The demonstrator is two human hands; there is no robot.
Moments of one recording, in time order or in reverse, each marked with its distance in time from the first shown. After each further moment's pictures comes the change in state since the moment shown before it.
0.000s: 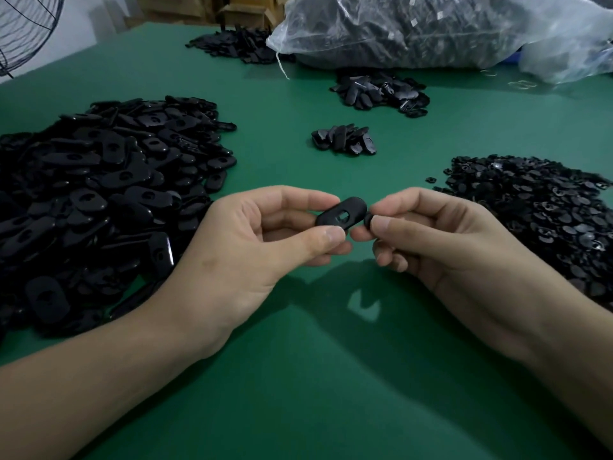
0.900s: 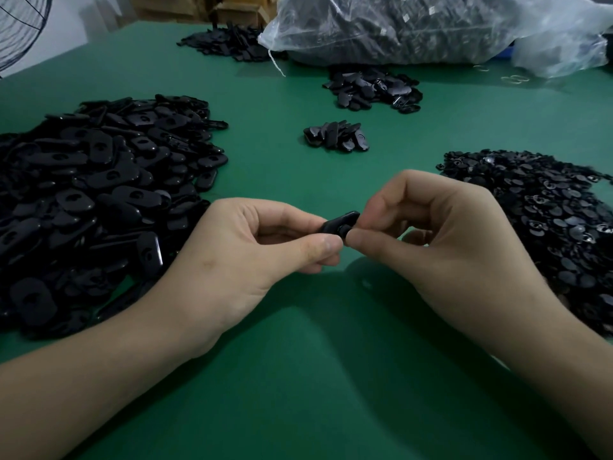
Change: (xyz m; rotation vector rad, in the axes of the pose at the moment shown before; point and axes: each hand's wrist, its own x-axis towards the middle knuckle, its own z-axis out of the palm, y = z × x) left_hand -0.001 0.001 0.003 0.107 0.003 -0.080; right_hand -0.006 -0.003 0.009 -0.754 0.177 -0.319
